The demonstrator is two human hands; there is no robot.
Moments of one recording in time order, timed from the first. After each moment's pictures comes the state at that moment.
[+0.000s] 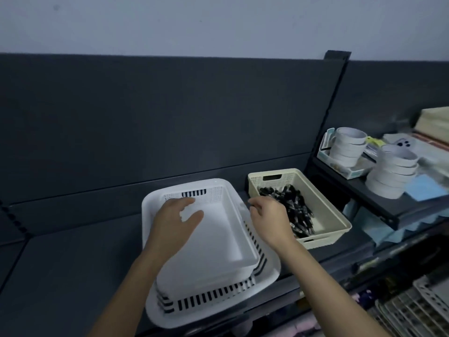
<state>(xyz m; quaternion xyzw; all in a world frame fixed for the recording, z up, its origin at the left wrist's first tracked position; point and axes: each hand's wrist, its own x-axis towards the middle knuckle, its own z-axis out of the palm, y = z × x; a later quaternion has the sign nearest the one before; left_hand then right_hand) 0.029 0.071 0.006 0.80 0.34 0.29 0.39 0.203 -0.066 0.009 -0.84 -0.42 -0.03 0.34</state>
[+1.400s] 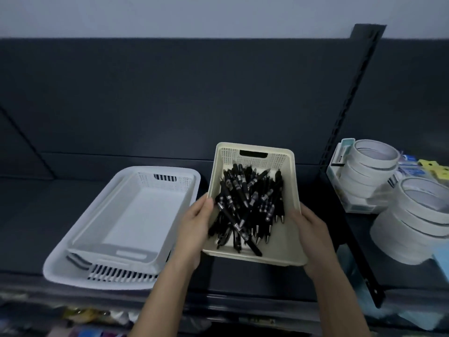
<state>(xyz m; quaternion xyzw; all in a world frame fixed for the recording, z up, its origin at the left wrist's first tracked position) 0.234 -0.086 0.001 0.52 0.47 0.41 0.58 0.422 -0.178 0.008 -0.65 -0.24 0.38 0.62</state>
